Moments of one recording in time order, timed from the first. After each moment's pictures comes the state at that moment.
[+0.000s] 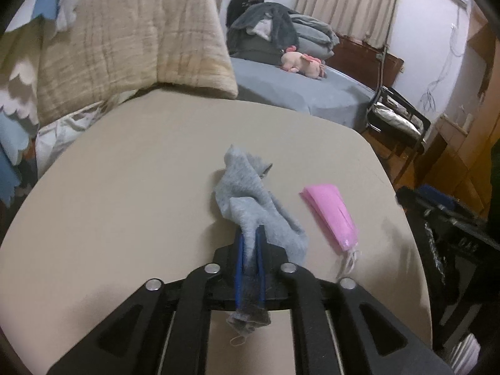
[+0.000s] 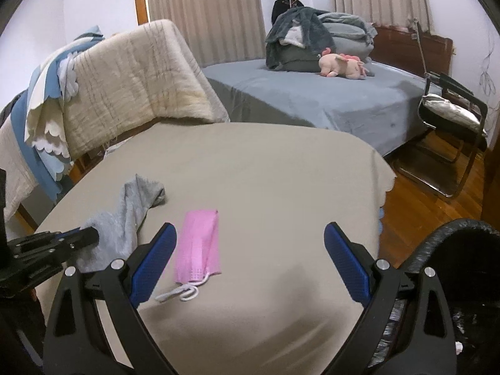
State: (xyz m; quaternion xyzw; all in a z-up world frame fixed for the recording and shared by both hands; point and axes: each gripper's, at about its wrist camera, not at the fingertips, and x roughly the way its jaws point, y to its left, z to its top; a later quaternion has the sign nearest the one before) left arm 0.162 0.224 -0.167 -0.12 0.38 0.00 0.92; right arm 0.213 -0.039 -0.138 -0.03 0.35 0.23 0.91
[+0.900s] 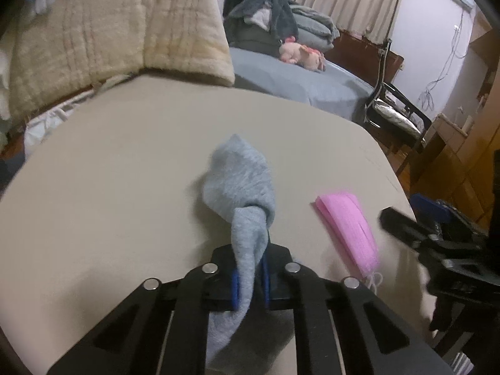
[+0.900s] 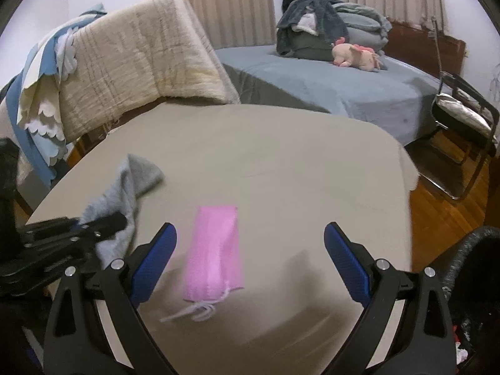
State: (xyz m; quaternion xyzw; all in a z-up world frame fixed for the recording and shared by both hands) left arm 0.200 0.231 -0.192 -0.13 0.39 -0.01 0.91; right arm 0.230 0.005 -0.159 -0.06 0.37 0.24 0.90
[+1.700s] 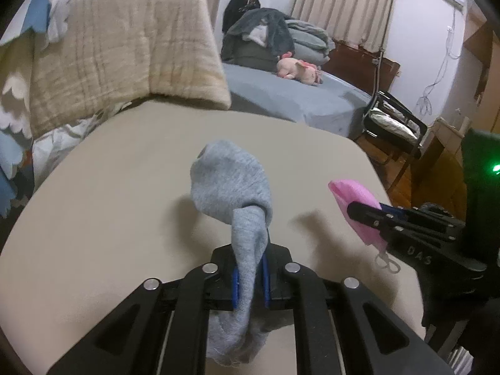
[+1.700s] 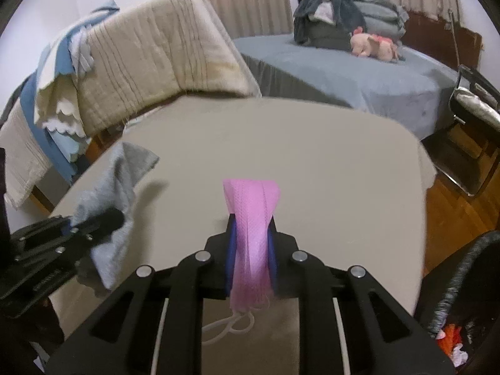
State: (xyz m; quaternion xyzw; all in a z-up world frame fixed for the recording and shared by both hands) left arm 0.174 0.214 -0.155 -0.11 0.36 -0.01 0.93; right arm 0.223 0.006 -0.137 -0.05 0.39 0.28 0.88
